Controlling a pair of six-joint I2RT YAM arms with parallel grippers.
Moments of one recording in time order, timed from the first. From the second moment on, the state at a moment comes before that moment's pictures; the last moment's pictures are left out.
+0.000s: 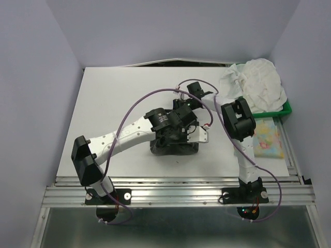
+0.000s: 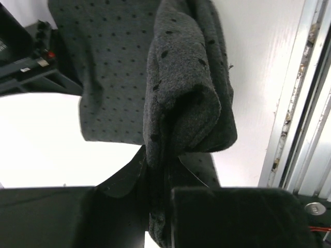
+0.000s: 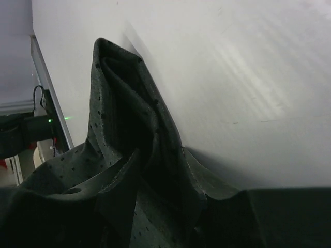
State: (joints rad) left arm -1.08 1.59 1.55 -1.06 -0.04 0.60; right arm 0.40 2.32 1.67 -0.38 -0.90 0.17
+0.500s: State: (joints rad) left arm -1.00 1.68 1.54 -0.92 -0.06 0.74; right arm 0.49 2.25 1.51 -0.33 -0.99 0.24
